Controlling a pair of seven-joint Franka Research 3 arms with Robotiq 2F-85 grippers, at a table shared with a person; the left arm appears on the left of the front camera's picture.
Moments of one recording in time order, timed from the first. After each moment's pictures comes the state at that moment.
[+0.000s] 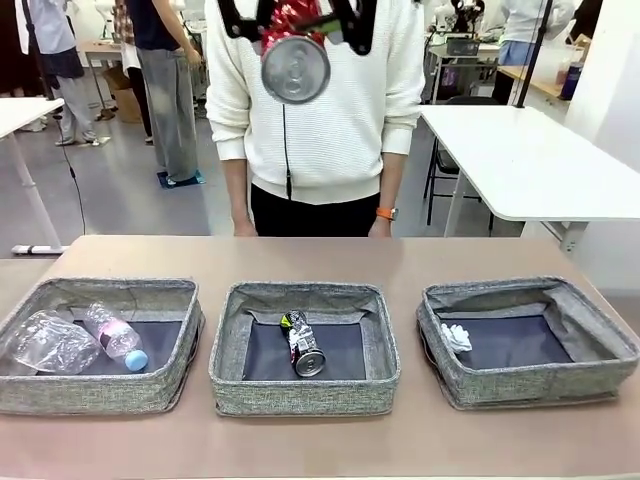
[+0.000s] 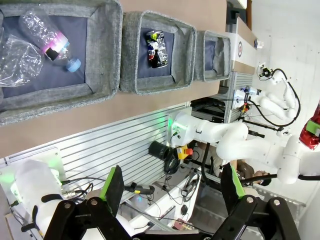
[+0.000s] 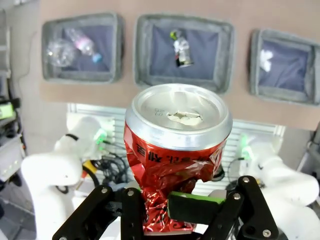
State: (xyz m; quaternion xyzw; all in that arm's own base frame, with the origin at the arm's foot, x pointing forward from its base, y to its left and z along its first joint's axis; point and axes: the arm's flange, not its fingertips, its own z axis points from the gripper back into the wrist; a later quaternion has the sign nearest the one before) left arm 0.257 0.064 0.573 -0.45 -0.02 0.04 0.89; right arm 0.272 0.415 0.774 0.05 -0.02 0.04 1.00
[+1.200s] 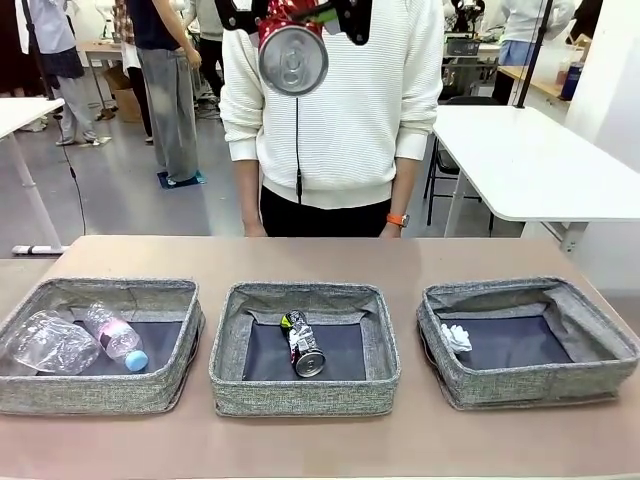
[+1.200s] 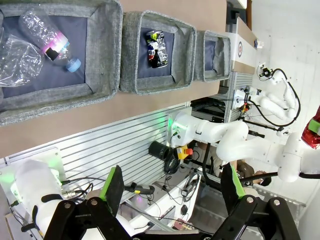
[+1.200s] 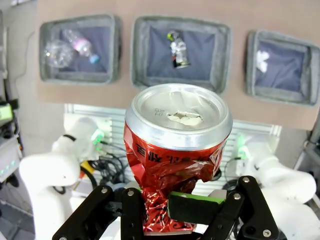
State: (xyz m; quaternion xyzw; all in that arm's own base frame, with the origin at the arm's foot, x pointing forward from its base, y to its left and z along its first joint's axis) left arm 0.257 0.064 0.573 -0.45 -0.02 0.04 0.89; right arm 0.274 0.415 0.778 0.04 -0.02 0.04 1.00
